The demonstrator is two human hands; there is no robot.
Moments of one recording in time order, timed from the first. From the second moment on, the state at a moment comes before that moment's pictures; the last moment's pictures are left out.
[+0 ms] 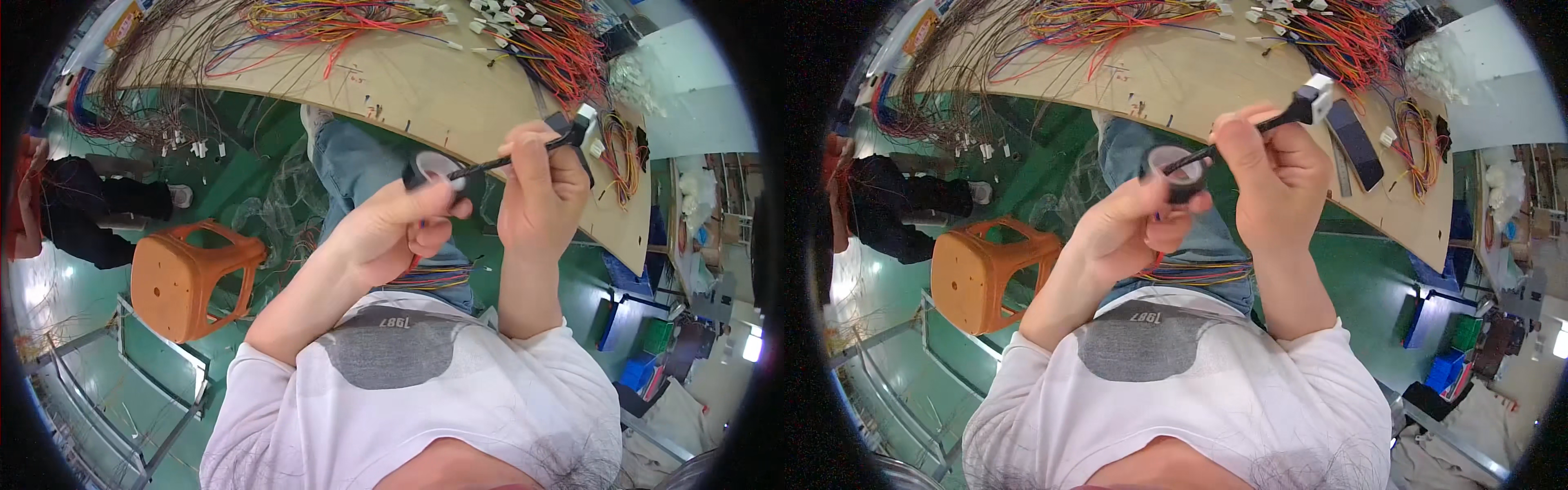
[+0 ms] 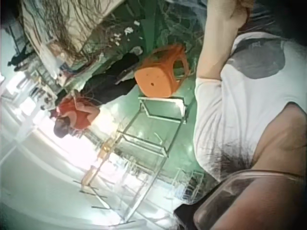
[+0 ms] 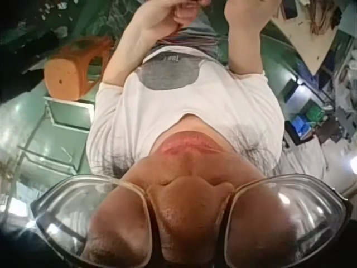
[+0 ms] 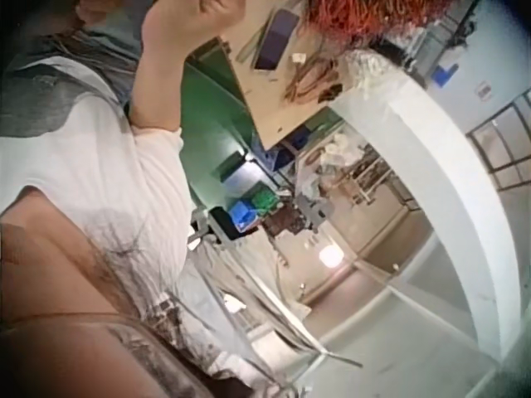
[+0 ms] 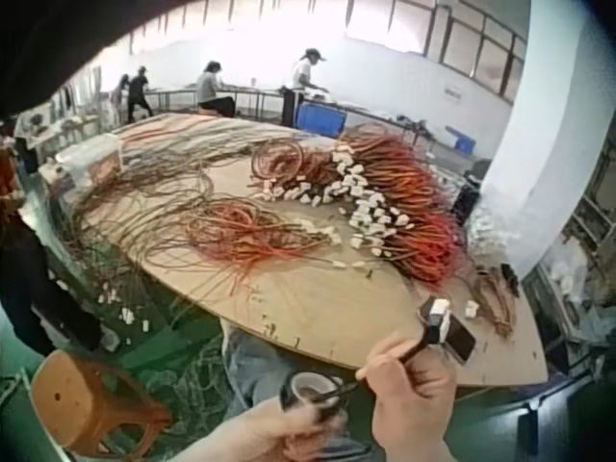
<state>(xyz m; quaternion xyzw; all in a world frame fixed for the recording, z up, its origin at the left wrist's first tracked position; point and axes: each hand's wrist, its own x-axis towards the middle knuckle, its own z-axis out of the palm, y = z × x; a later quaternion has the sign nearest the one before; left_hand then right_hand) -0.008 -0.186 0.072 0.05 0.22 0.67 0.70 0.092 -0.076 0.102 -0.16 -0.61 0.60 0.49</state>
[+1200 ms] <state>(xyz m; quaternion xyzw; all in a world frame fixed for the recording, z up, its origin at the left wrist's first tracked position) 0.002 -0.190 0.048 0.20 0.55 0.63 0.51 0.133 -0.062 0.096 -0.24 -0.71 0.56 0.35</state>
